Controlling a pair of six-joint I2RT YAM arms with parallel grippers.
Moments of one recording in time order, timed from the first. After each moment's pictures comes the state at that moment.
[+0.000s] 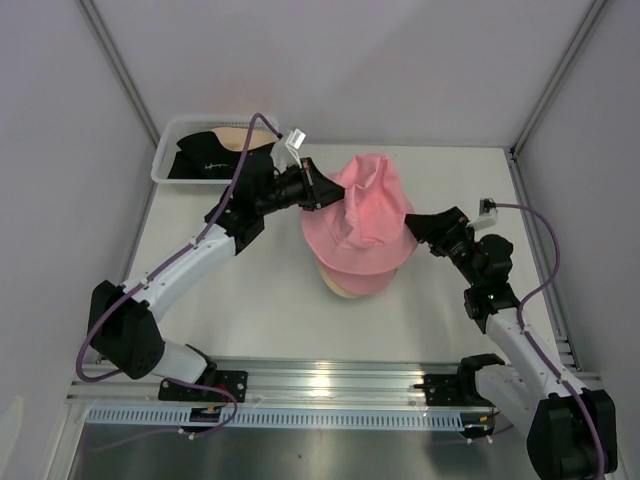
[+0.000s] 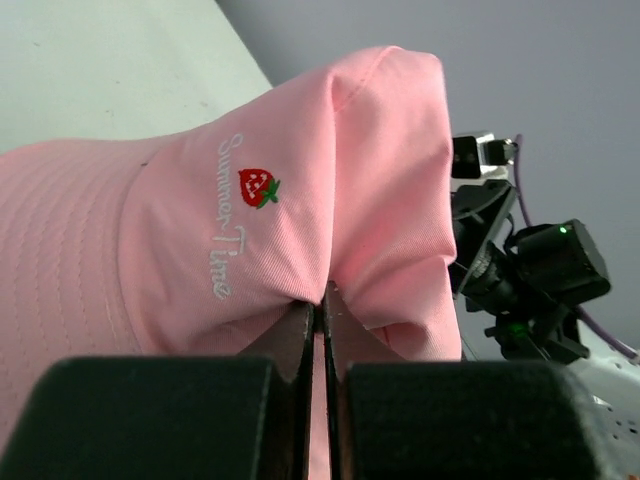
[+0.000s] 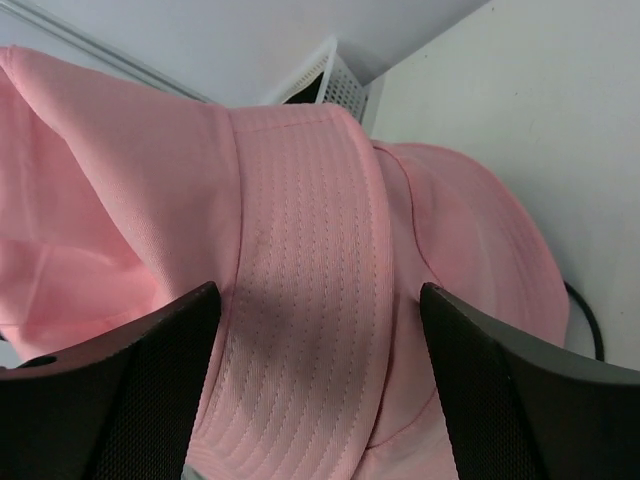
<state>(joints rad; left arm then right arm) -0.55 1.43 1.20 0.10 0.49 -0.71 0.16 0.90 0.45 0.45 -0.32 0.92</state>
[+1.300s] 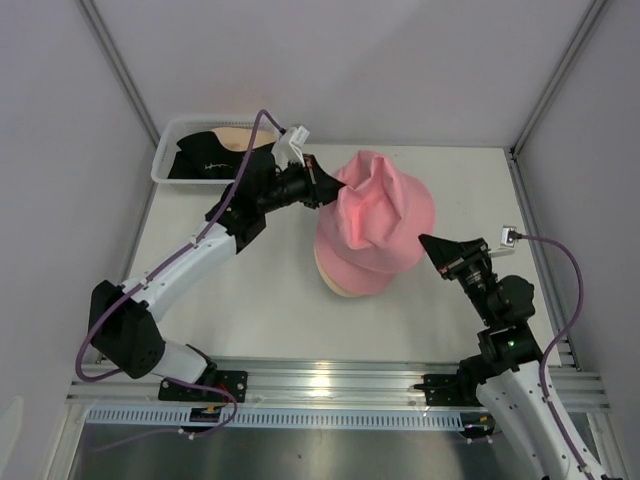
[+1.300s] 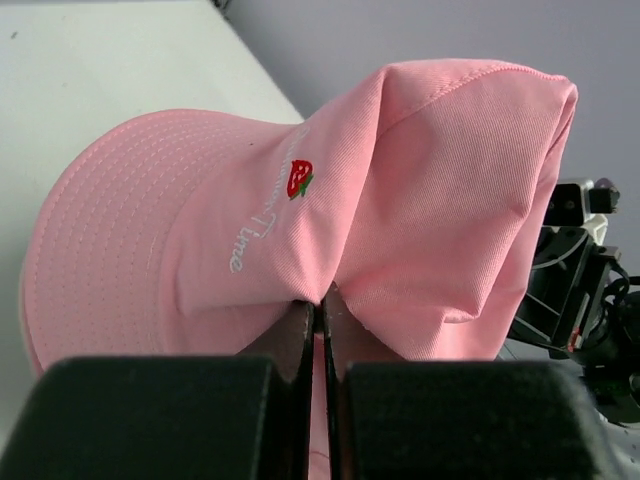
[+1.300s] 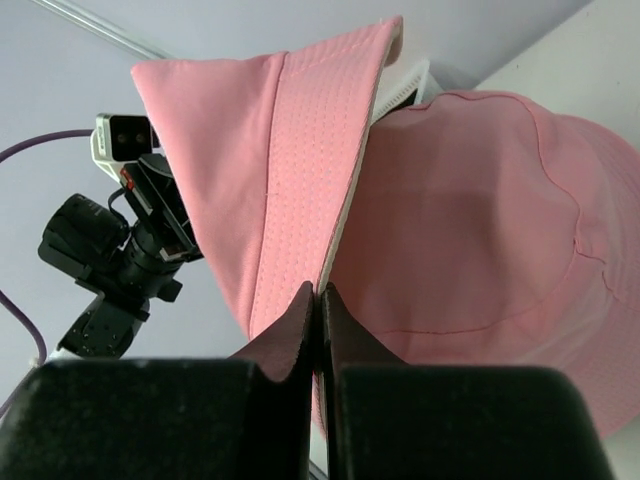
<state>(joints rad) -0.56 1.43 1.20 0.09 0.44 -0.61 0.28 0.45 0.40 0.19 -0.19 1.10</state>
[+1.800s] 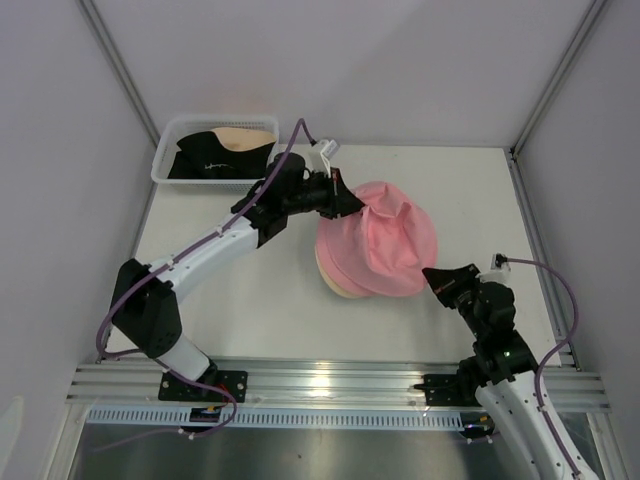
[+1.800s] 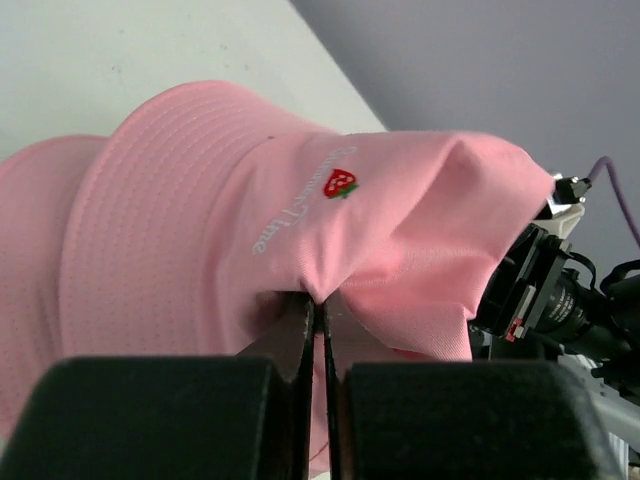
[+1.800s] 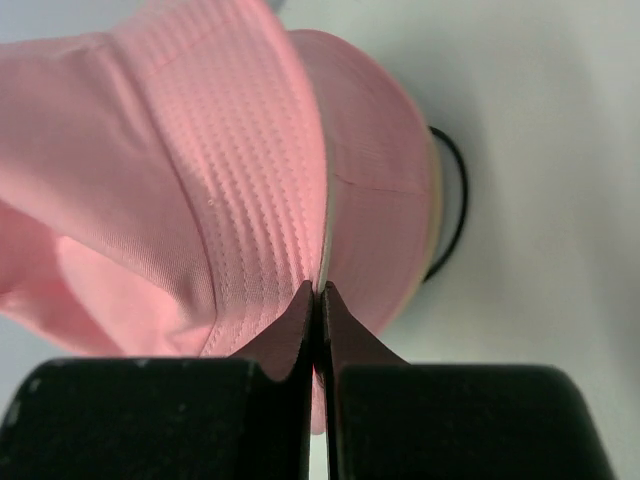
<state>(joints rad) -0.63 1.56 1.30 -0.01 0.46 -0.53 0.28 0.29 0.29 -0.22 -0.02 1.04</state>
